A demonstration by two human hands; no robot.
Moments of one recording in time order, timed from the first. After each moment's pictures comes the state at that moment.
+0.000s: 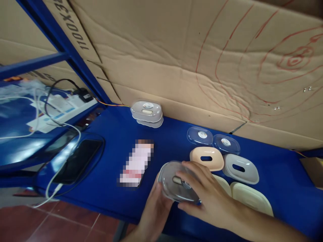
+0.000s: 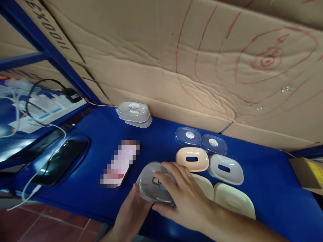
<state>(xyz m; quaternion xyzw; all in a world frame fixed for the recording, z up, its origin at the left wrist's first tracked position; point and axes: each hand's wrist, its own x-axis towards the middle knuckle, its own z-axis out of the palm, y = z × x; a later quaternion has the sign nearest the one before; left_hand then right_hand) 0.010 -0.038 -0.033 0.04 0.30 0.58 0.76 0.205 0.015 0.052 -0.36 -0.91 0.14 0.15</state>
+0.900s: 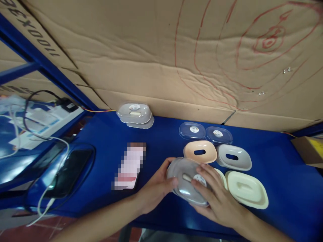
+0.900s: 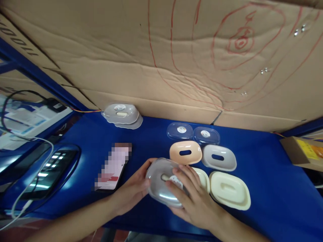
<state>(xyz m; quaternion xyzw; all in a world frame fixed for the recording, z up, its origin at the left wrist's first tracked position) -0.006 0.023 0.019 0.27 0.29 0.36 0.84 0.251 -0.023 0.006 -0.36 -0.90 0.00 0.24</state>
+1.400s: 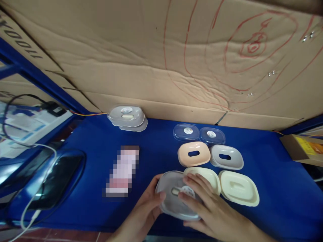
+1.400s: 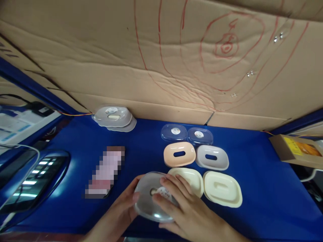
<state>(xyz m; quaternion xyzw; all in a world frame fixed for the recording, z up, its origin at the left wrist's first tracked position) -0.007 -0.018 0.011 0.18 0.37 0.36 0.84 0.248 -0.035 0.020 -0.35 -0.92 0.10 0.16</state>
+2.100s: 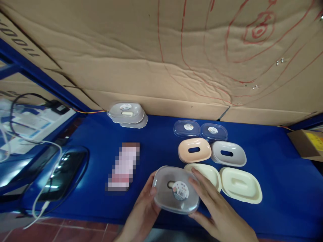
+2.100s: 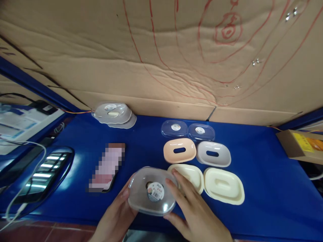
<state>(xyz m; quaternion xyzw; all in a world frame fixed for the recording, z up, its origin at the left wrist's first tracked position) -0.001 -0.039 -0.004 0.11 0.42 0.46 0.77 0.255 -0.060 0.011 -0.47 -0.84 0.20 0.17</state>
